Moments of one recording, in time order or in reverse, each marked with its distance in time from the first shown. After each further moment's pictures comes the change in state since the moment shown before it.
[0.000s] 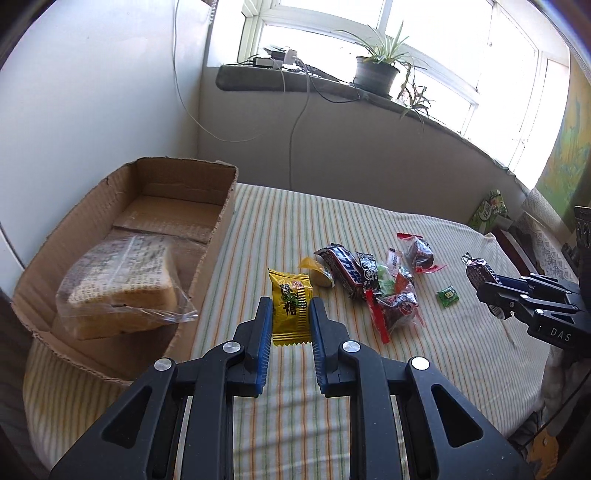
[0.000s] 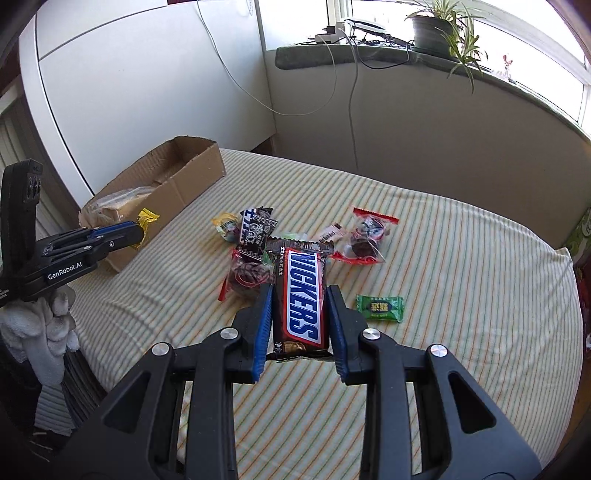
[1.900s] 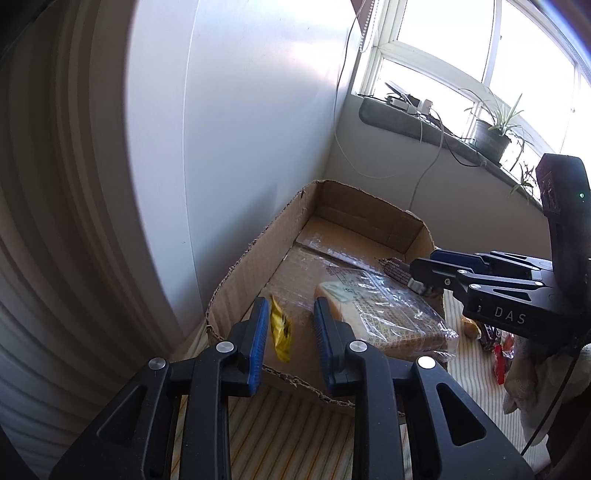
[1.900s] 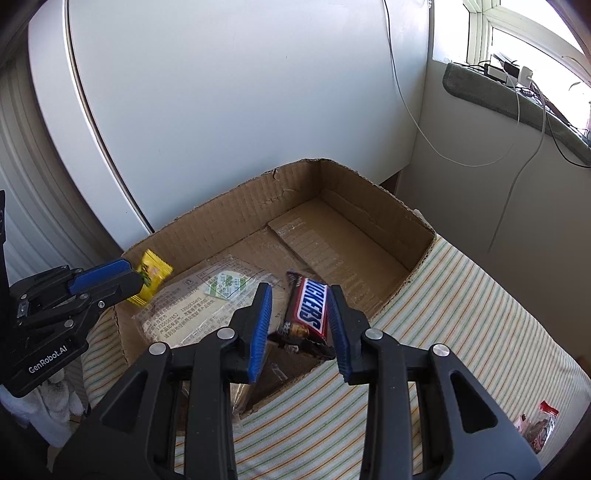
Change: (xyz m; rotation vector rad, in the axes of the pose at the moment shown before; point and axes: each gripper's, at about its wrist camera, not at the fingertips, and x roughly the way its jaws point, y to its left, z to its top) left arm -0.035 0.148 0.002 -0.240 -0.091 0.250; right arm 0.154 0.204 0.123 -0.286 0.035 0.211
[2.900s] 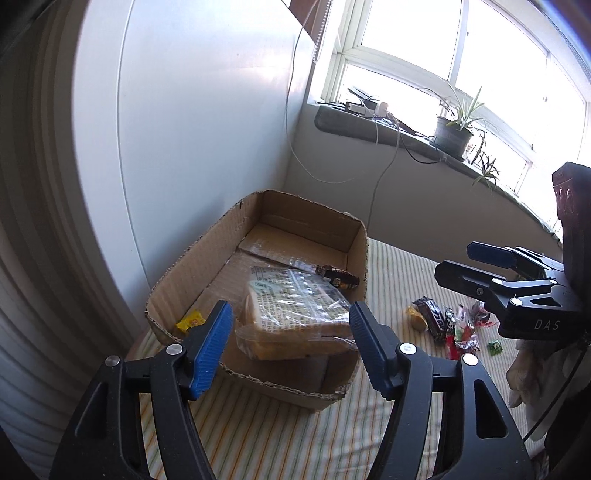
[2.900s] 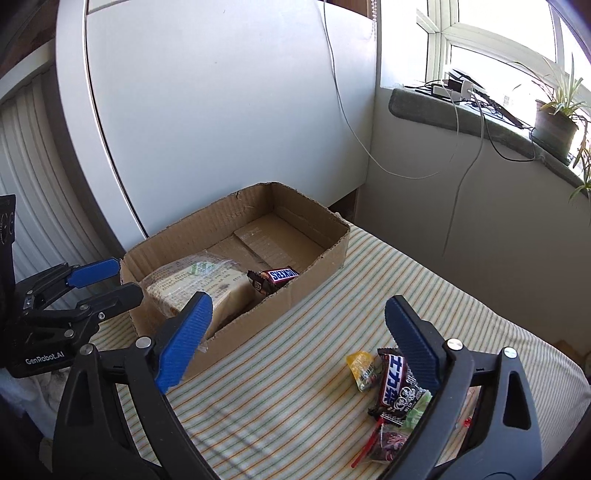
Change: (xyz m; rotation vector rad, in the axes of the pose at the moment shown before) left arm -0.029 -0.054 -0.010 0.066 -0.033 -0.087; right arm -0.091 -0.036 -0.035 0.044 -0.117 -0.096
